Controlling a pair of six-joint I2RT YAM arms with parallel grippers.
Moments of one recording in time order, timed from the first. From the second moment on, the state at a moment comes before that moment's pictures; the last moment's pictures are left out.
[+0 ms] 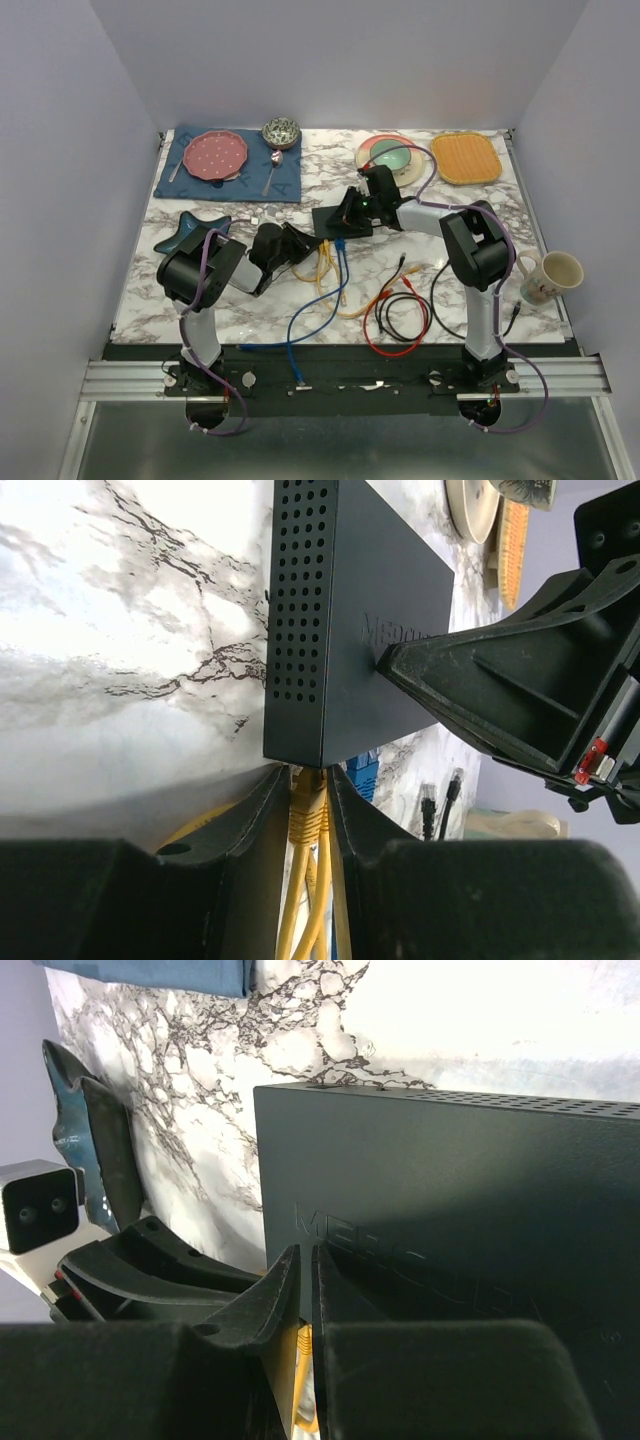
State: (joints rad) left arm -0.48 1.87 0.55 0.93 0.15 -1.18; right arm 0.48 2.08 1.30 0.08 -0.46 0.77
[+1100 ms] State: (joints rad) left arm -0.47 1.97 0.51 1.14 0.19 -1.31; right arm 0.55 1.95 1.12 0.07 -0.41 0.71
